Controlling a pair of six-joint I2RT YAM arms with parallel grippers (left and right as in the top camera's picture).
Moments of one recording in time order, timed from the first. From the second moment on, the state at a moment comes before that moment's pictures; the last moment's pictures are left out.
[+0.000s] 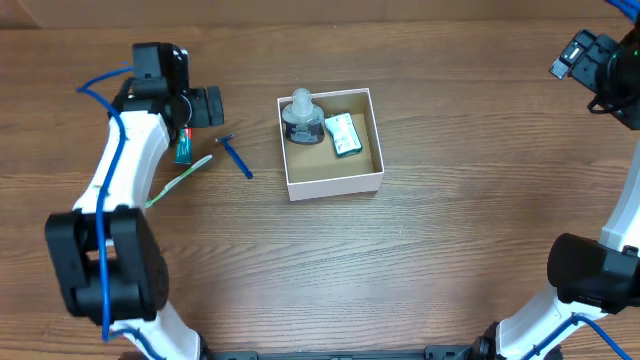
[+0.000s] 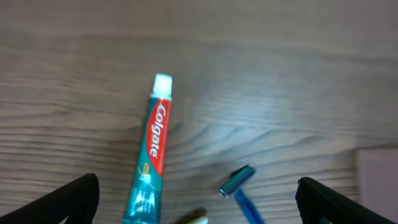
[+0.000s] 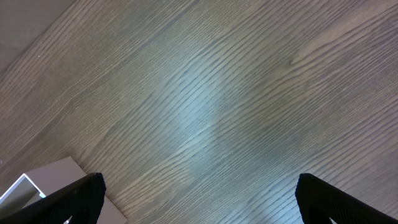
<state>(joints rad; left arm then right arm) 0.06 1.89 1.44 -0.56 0.00 -0.07 -0.27 1.92 2.39 -1.64 0.05 0.41</state>
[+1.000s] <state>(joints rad) 0.15 2.16 1.54 -0.67 0.09 -0.06 -0.27 1.92 2.39 -1.64 0.05 0.41</state>
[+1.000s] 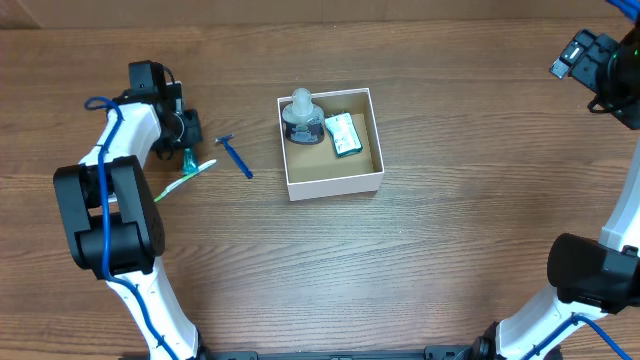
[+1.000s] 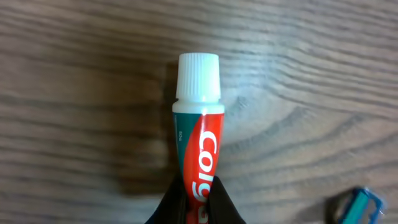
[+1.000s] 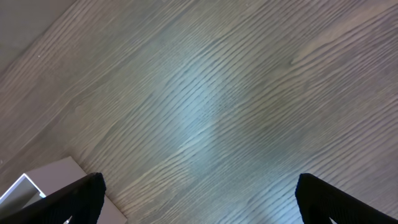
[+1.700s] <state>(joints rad) -0.51 2.06 2.46 -1.38 0.25 0.38 -0.27 1.92 2.39 -1.64 0.05 0.41</state>
